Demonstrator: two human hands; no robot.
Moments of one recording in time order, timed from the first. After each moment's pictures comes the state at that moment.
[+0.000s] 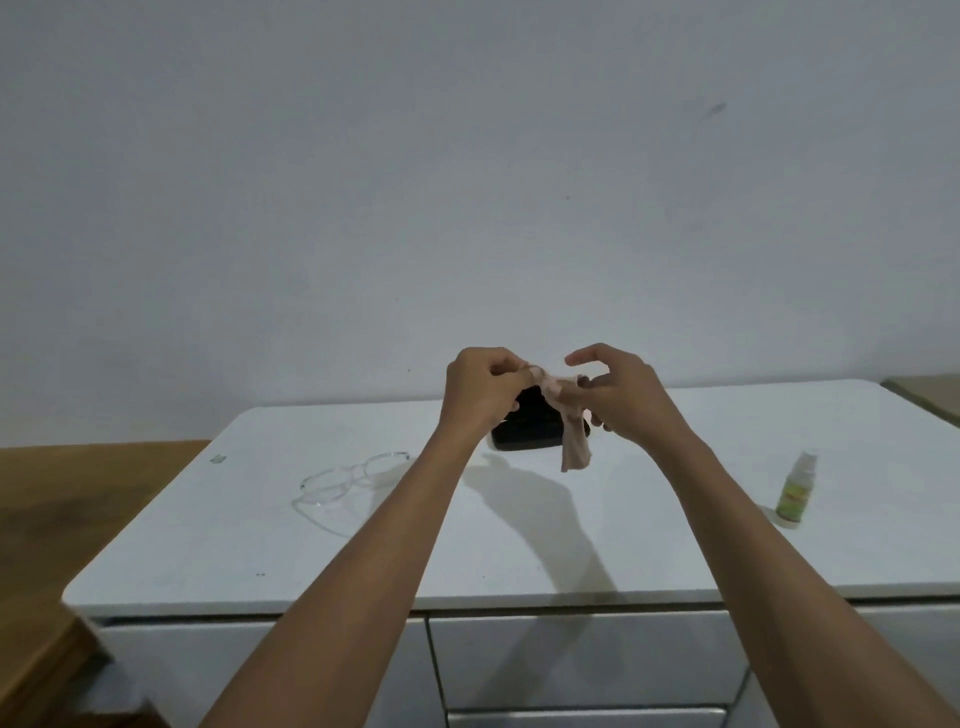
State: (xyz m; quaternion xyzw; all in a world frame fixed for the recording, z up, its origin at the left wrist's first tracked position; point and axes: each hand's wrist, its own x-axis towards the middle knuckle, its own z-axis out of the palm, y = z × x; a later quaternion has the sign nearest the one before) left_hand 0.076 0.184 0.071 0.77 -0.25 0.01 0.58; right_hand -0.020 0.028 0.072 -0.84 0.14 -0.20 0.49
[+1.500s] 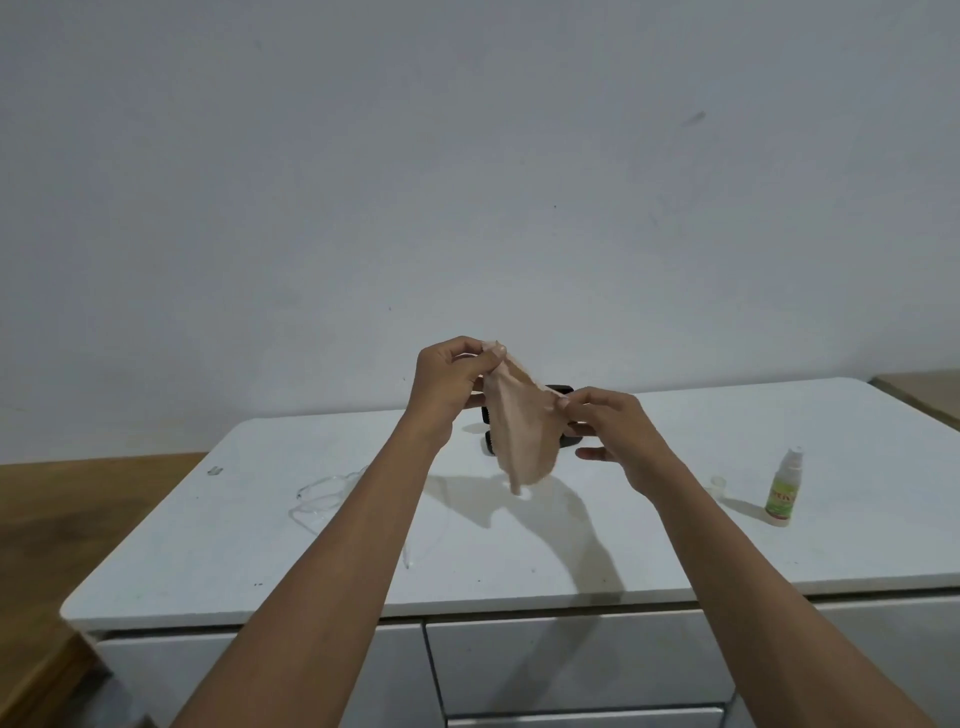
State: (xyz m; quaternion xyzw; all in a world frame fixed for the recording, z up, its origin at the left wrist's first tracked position) left_hand 0.080 0.202 0.091 0.67 -0.21 -0.07 0.70; right_hand -0.025 0.025 0.039 -0.74 0.15 -0.16 0.64
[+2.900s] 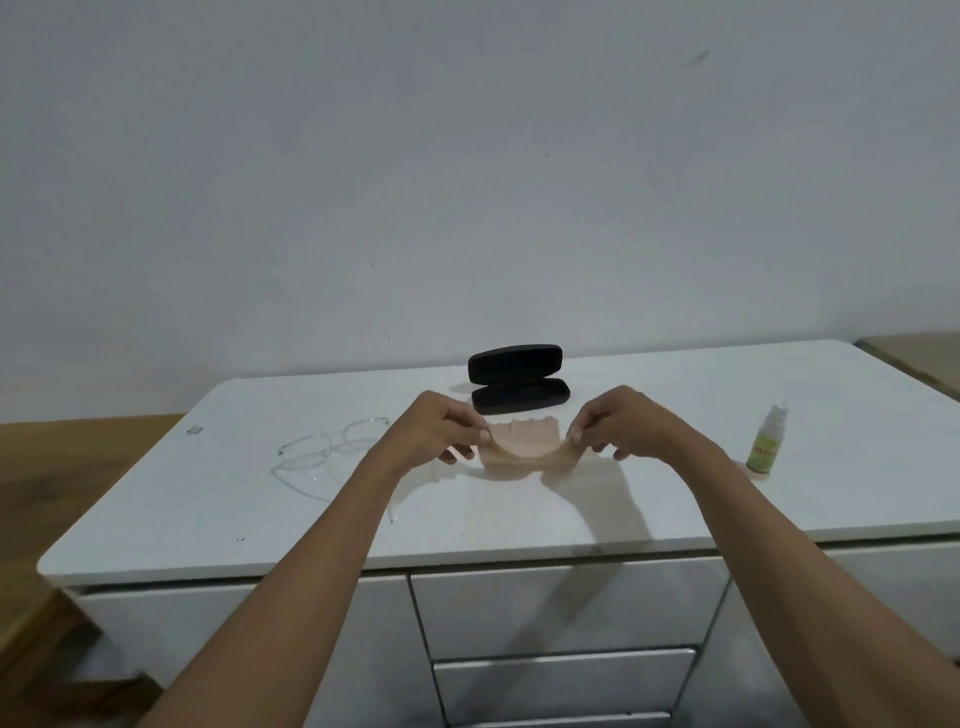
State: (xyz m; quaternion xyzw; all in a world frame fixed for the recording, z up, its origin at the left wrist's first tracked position) left_hand 0.089 0.235 0.002 0.81 -0.30 -0.20 0.47; right_hand -0.035 -0.016 0.006 -0.89 0.16 0.00 0.42
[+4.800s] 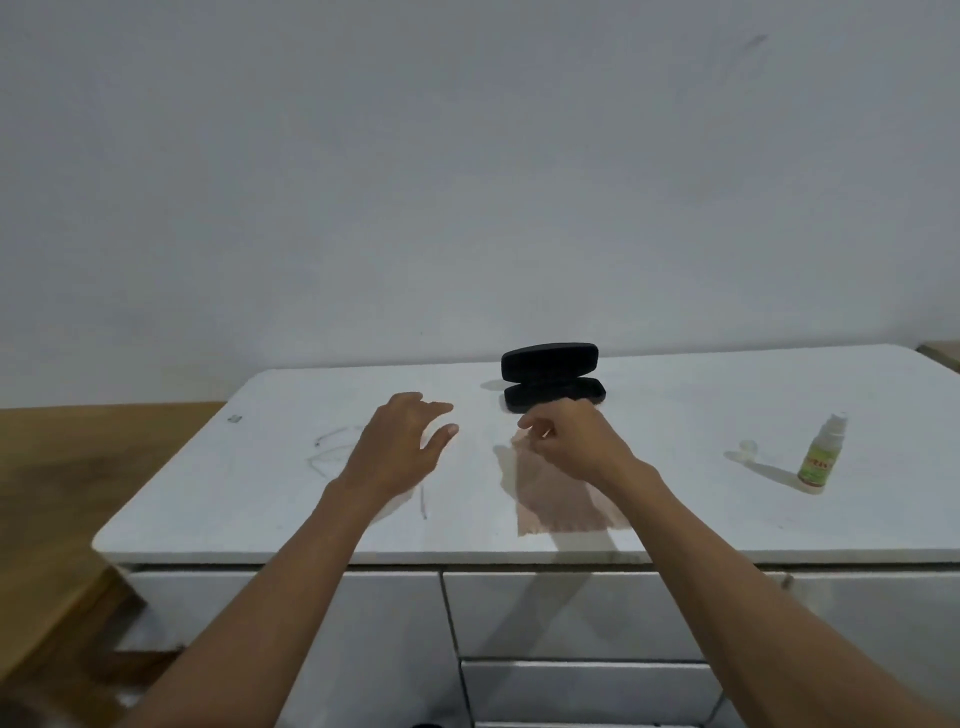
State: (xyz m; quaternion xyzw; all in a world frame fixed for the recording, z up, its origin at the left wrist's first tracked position) left_hand 0.106 0.298 -0.030 0.90 -0.34 0.13 0.23; right_hand 0.011 0.065 -0.026 -0.94 0.07 -0.12 0.31
